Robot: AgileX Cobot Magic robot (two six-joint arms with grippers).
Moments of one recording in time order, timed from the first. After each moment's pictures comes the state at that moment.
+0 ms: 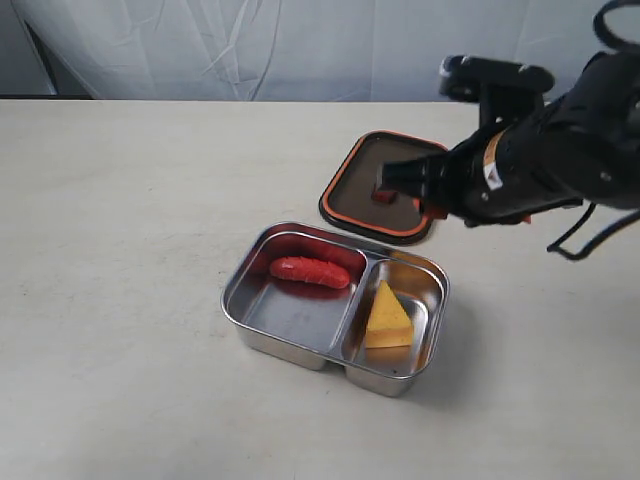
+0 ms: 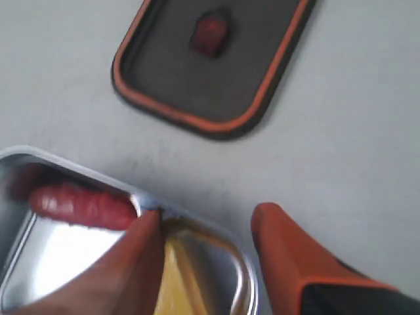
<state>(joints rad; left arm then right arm) -0.16 0.01 0.00 0.00 0.21 -0.01 0.72 1.49 -0.89 -0.44 0.48 0.93</state>
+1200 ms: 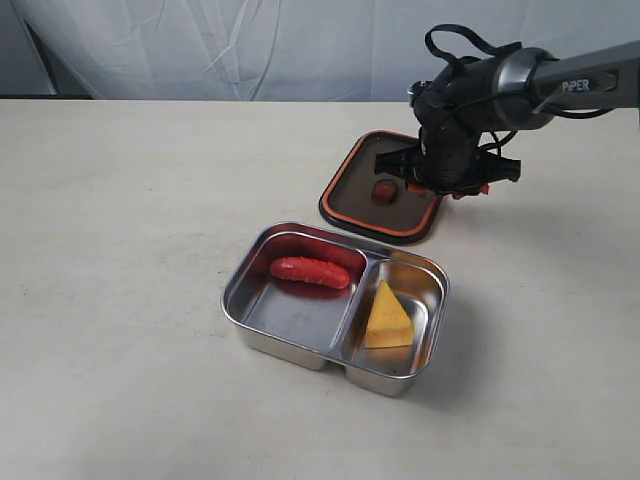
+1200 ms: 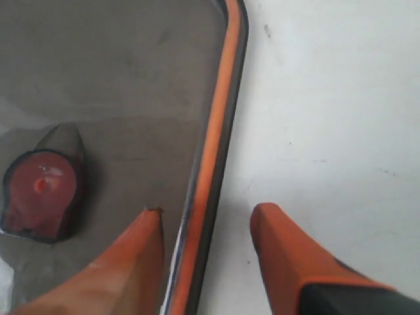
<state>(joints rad) -0.16 0.01 0.00 0.00 0.21 -0.01 0.55 2.18 -1.46 -0.54 0.64 0.94</state>
